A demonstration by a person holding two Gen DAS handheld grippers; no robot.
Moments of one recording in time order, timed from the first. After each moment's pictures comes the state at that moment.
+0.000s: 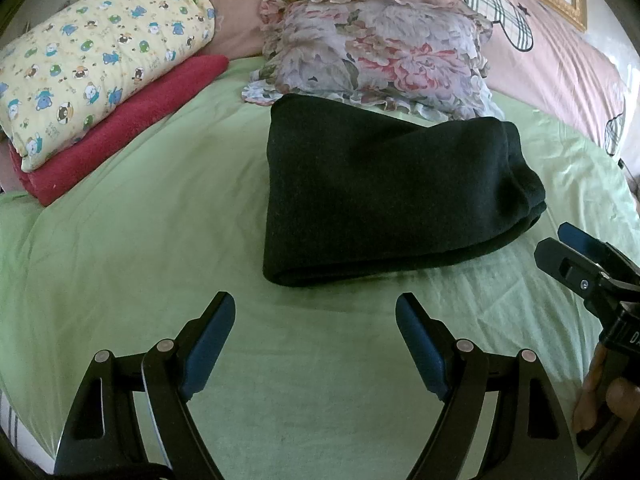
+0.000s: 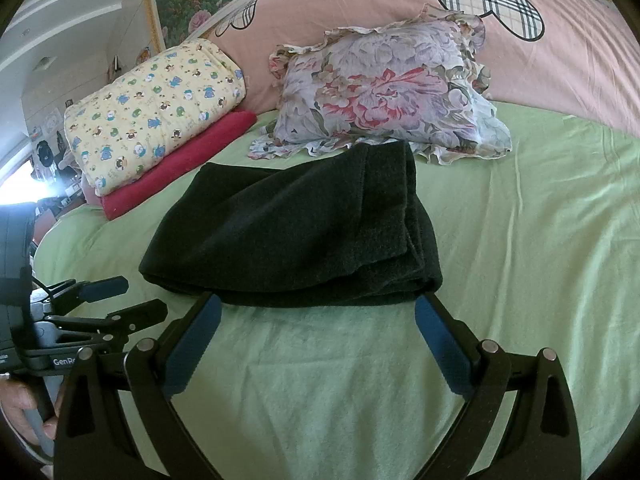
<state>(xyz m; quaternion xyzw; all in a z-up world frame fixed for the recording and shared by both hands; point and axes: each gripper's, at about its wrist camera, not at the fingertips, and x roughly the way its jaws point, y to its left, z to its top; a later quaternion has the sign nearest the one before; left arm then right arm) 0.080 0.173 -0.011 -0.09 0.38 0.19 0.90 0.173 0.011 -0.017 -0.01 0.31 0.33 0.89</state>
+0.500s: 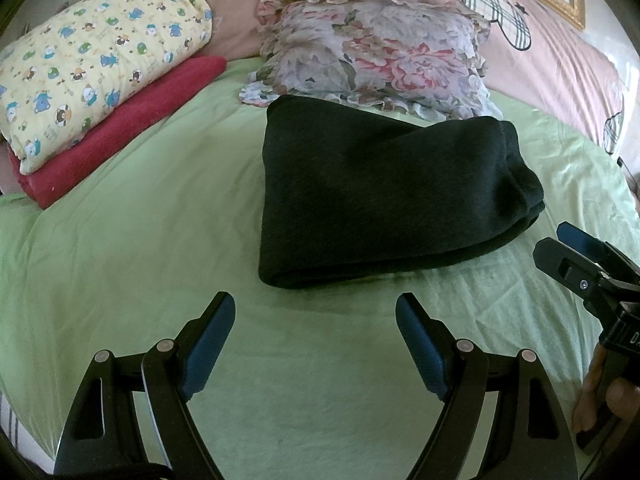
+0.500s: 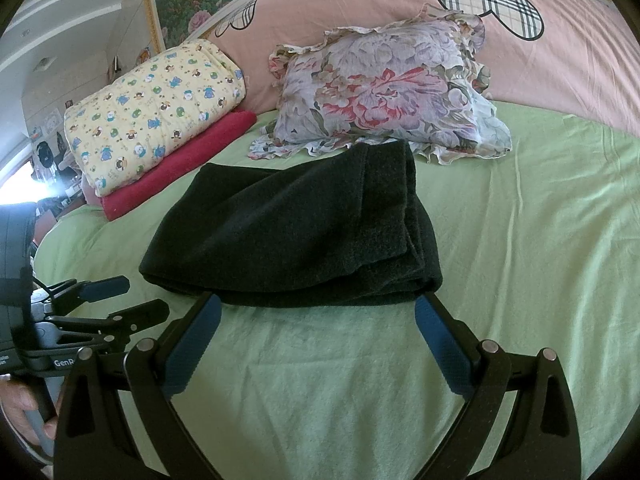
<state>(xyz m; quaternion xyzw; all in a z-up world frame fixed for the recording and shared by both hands) 0.081 0.172 -0.011 -0.09 0.38 0.19 0.90 0.173 0.010 -0.017 -0.01 0.31 0.34 0.89</state>
